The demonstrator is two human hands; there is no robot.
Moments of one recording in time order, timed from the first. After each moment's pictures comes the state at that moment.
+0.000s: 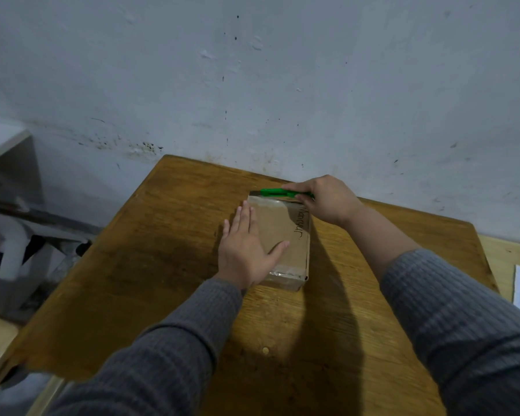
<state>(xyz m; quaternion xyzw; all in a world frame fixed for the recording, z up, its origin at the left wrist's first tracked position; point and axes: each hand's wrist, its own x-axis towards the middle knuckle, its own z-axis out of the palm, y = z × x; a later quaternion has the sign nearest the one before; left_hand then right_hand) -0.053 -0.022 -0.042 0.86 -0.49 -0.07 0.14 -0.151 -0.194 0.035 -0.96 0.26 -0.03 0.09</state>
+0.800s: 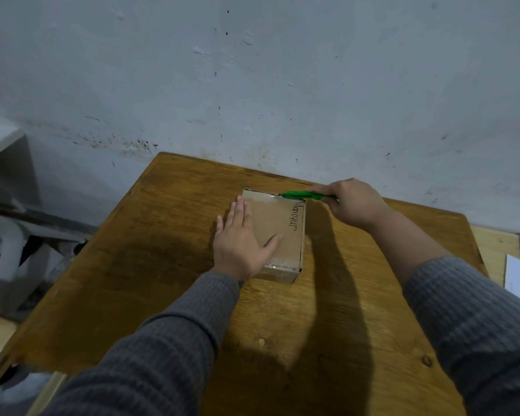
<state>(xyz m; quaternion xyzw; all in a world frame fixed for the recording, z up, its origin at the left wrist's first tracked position) -0.055 -0.022 -0.036 0.87 -0.48 -0.08 0.12 -0.200 -0.201 0.033 -0.94 0.33 0.01 0.03</state>
